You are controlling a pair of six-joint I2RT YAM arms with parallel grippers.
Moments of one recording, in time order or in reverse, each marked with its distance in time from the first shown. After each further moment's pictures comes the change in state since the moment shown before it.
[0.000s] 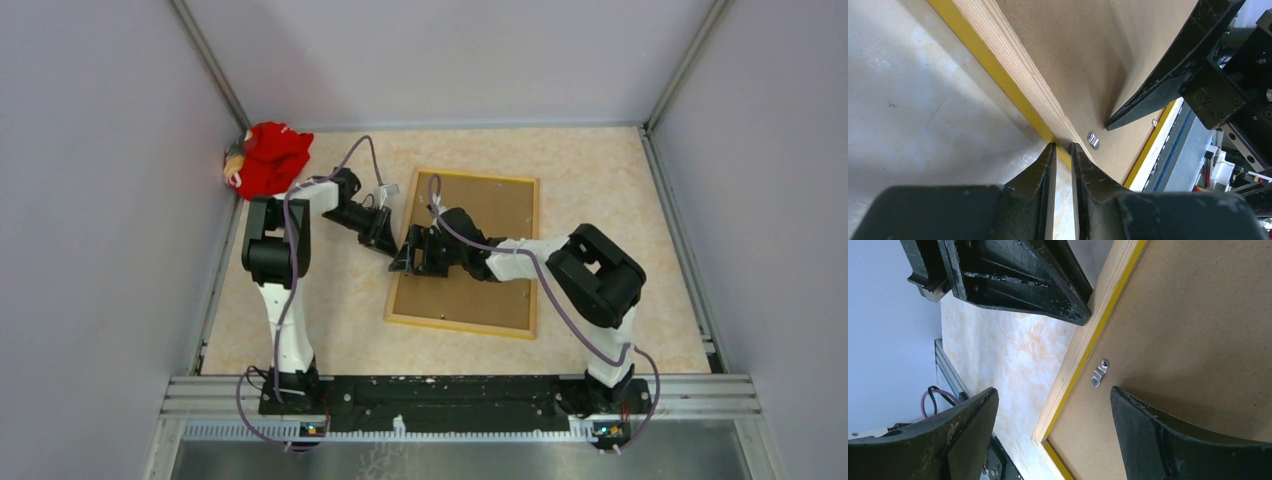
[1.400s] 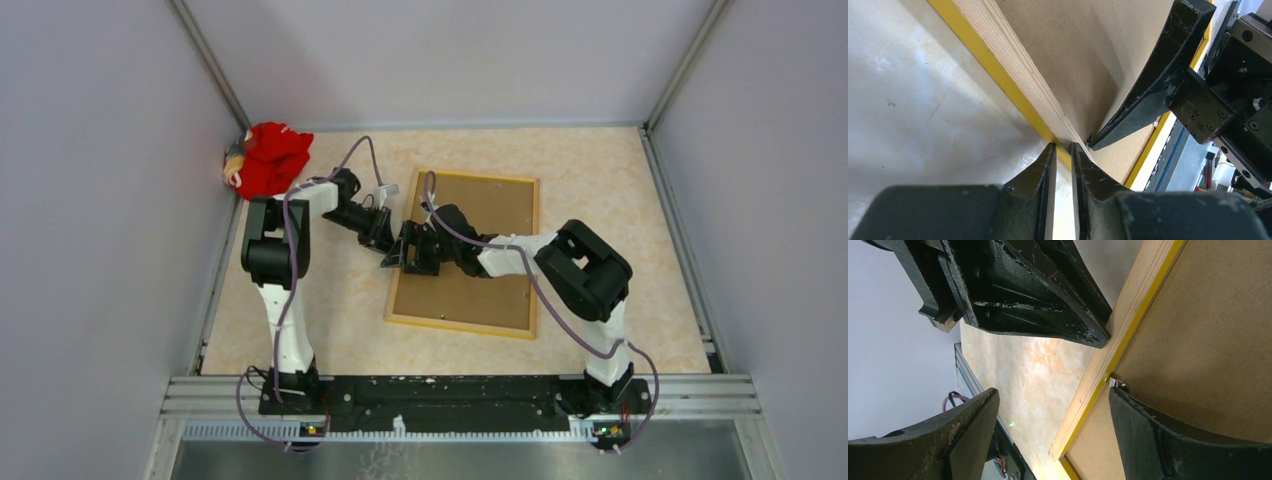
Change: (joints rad) left arm 0.000 -0.008 -0.013 0.016 0.002 -0.006; right arm 0.003 0.080 0.073 0.034 -0.047 0.084
